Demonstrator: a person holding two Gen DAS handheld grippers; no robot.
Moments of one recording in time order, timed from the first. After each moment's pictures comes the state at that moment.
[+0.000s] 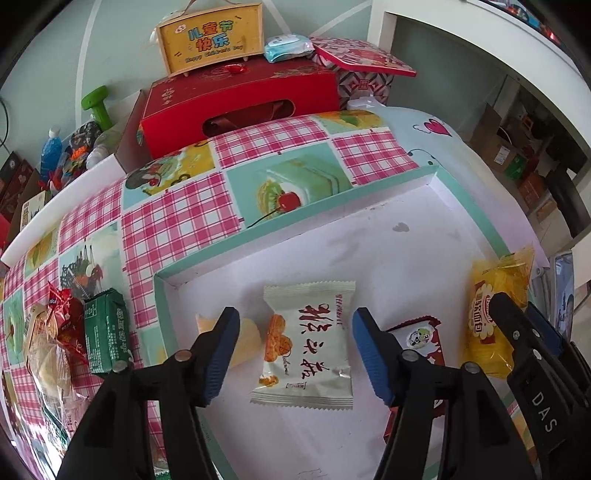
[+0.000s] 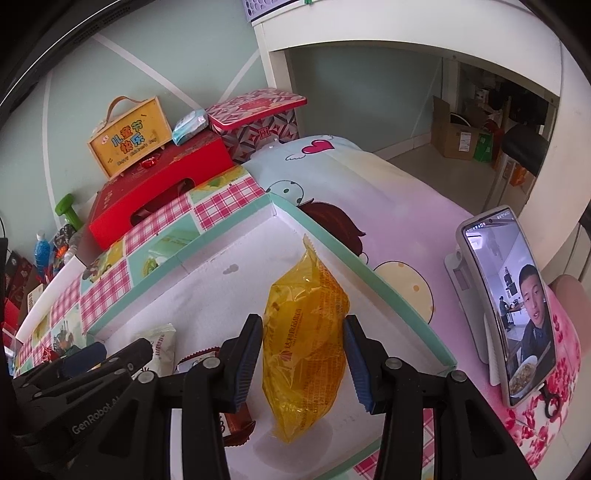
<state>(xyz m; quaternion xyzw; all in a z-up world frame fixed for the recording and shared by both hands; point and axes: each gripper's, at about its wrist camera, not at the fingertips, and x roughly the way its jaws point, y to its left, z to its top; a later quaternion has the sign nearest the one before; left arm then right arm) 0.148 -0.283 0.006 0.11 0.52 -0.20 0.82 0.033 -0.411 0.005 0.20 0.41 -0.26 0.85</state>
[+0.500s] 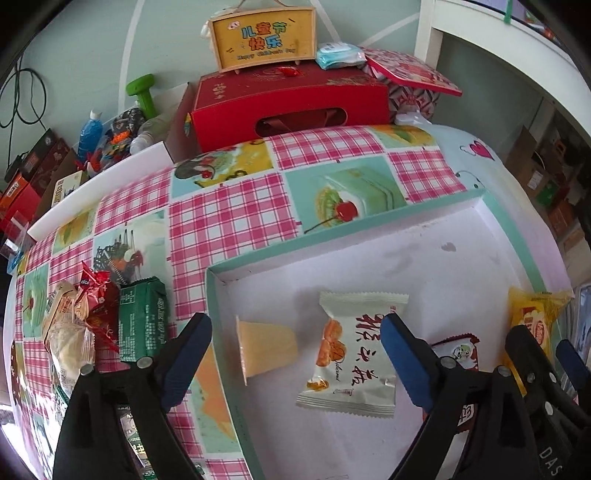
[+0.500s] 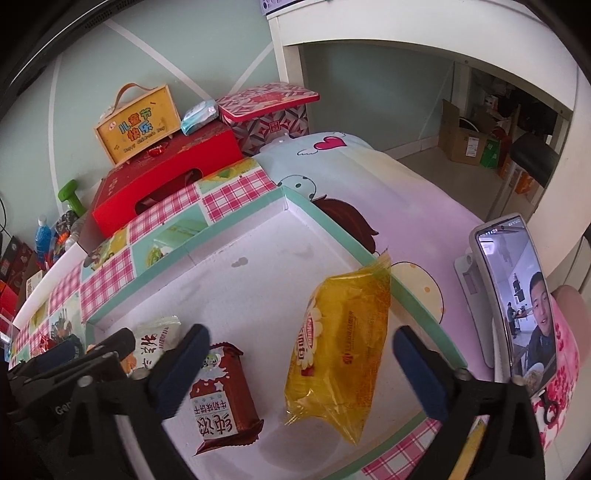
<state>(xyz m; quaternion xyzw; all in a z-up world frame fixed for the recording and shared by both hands) 0.156 -0.259 0.008 0.09 0.51 -0.12 0.84 0.039 -0.404 0.005 0.19 0.42 -0.25 0.85</state>
